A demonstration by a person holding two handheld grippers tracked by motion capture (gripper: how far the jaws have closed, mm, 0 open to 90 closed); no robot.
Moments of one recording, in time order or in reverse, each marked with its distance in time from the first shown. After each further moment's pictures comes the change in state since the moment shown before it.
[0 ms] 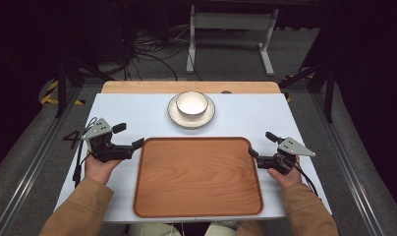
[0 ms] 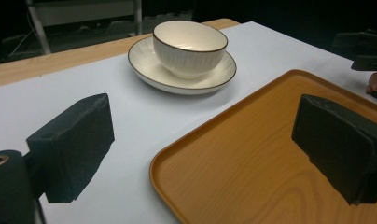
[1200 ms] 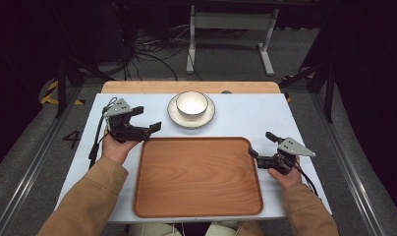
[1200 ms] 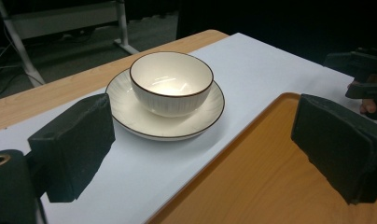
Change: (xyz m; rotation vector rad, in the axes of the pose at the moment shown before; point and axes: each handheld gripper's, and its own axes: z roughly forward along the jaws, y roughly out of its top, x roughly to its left) left arm -0.005 0.050 0.046 0.020 -0.050 0.043; right arm 0.000 0.000 0.000 0.000 0.002 0.001
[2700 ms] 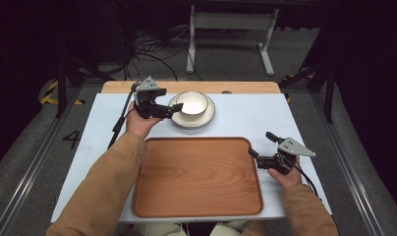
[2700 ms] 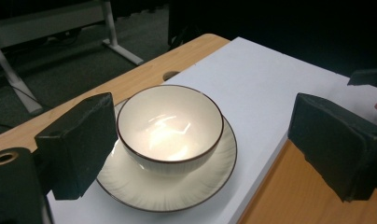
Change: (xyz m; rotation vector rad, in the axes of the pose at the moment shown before) left arm 0.013 0.049 0.077 0.033 -0.036 0.048; right arm 0.000 0.000 0.000 -0.001 0.000 0.002
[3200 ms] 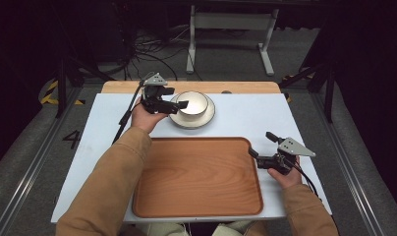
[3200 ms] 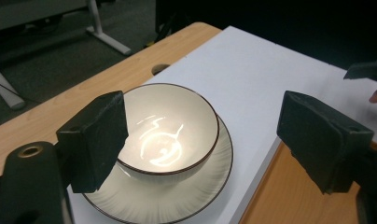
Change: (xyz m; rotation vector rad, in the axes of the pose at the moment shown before) left arm 0.004 0.010 0.024 0.085 -0.068 0.007; right arm 0.000 0.000 0.000 0.000 -0.002 -0.001
